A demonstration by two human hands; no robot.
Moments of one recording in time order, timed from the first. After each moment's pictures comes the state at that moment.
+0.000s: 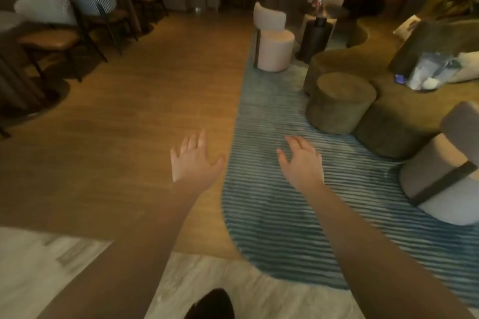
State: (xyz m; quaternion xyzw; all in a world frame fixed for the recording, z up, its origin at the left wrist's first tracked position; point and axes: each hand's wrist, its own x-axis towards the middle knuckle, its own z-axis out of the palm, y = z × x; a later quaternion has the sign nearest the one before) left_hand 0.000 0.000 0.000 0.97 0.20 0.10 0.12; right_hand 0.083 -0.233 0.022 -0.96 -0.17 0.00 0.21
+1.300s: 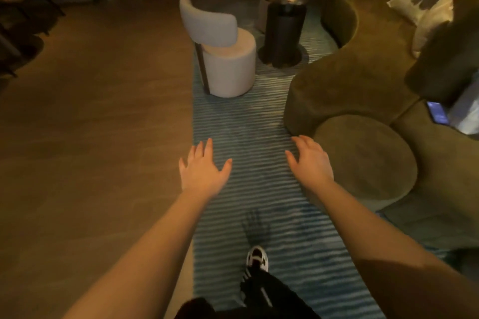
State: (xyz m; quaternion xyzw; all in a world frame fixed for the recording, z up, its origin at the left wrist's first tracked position) left_hand 1.161 0.125 -0.047 0.98 0.11 -0.03 0.16; right_hand 1.207 -0.127 -0.049 -0.98 -0.06 0.02 0.21
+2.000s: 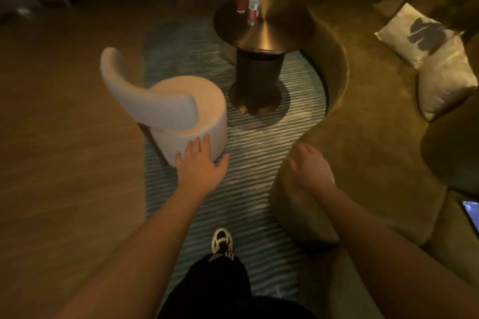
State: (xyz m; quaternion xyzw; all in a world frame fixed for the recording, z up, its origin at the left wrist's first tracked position) left_hand 1.915 0.129 -0.085 0.98 0.03 -0.05 0.17; right_hand 1.899 -0.144 -0.073 -0.98 0.02 0.01 0.20
